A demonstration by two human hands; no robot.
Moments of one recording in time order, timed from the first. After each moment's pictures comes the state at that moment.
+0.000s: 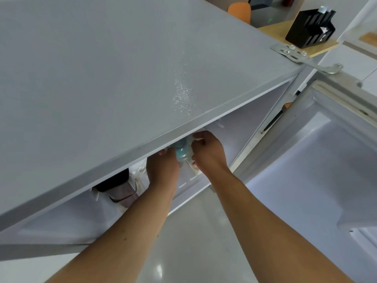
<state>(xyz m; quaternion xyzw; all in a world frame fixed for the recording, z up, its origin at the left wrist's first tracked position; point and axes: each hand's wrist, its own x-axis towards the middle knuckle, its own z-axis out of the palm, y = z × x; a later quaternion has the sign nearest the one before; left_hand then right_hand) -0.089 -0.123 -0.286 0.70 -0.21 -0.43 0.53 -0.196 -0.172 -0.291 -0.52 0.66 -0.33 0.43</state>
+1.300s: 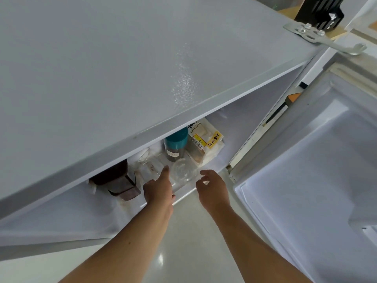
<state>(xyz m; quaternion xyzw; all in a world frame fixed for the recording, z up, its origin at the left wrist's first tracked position) -0.077 -0.095 -0.403 0.74 0.04 -0.51 0.43 -0.225 -0.096 -0.411 -0.52 0.73 -0.23 0.38</state>
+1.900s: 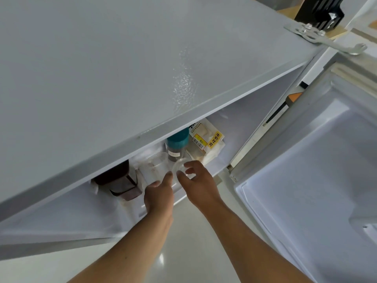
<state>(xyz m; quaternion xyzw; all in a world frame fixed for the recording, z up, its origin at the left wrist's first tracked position) -0.078 -0.072 -0.396 0.79 -0.10 -0.46 0.40 -0.191 -0.097 -0.365 -0.56 0.65 -0.25 0.46</state>
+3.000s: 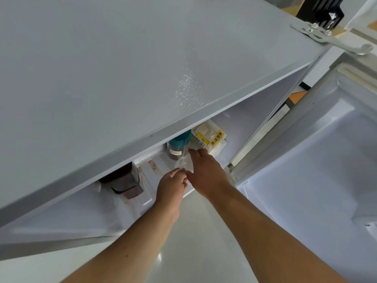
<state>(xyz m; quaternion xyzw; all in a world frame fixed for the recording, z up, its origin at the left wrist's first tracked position) -0.053 -0.051 -0.374 0.66 -0.15 -0.57 0.47 -0.160 -0.106 -0.360 -0.81 0.55 -0.10 0.18</state>
